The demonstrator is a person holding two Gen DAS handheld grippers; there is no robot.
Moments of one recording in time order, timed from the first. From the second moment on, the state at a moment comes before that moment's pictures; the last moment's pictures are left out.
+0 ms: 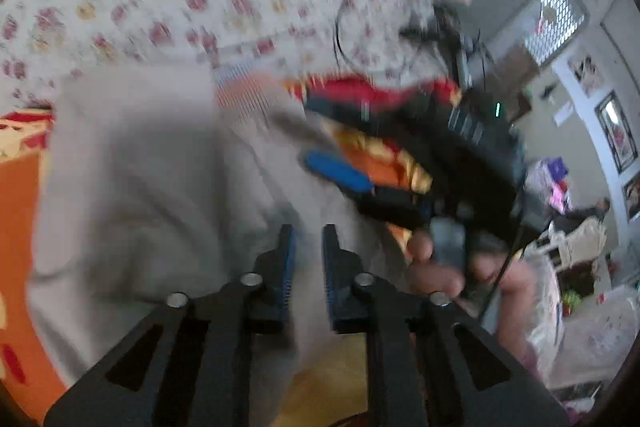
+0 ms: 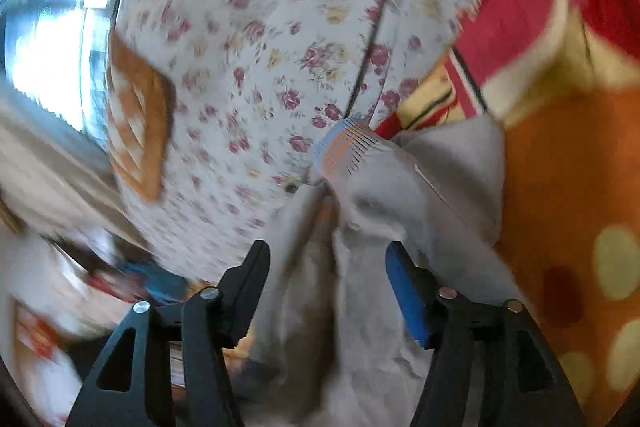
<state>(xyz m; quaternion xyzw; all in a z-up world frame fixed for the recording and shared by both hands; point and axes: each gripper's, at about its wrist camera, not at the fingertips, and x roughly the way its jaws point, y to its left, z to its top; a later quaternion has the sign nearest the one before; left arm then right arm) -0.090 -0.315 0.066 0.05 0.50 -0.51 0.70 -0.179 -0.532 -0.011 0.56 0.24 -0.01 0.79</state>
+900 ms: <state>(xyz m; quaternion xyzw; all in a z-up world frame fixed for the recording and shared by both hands) -0.072 -0.177 0.079 0.07 0.44 -0.43 0.79 -0.121 -0.403 0.056 0.23 0.34 0.01 0.91</state>
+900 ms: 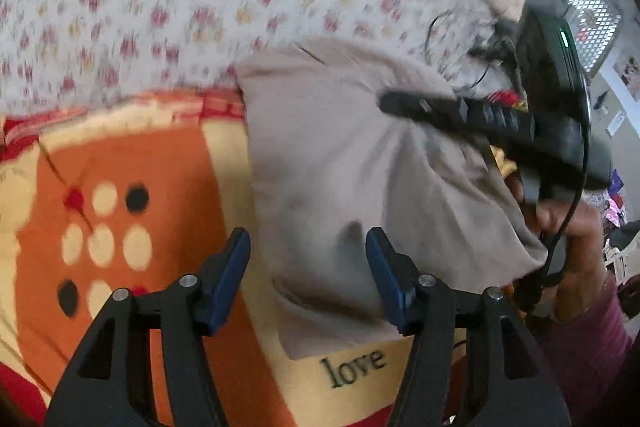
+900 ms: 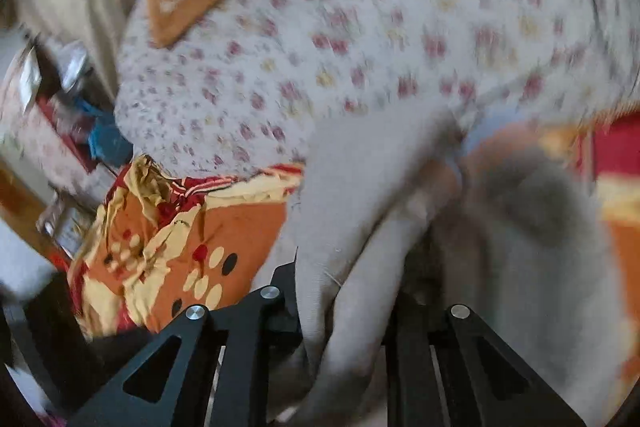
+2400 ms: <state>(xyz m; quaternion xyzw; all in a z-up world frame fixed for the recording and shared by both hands) -0.109 -0.238 0.037 0.16 0.46 -0.43 0.76 -0.196 -0.497 0.049 0.29 0.35 -0.11 0.88</state>
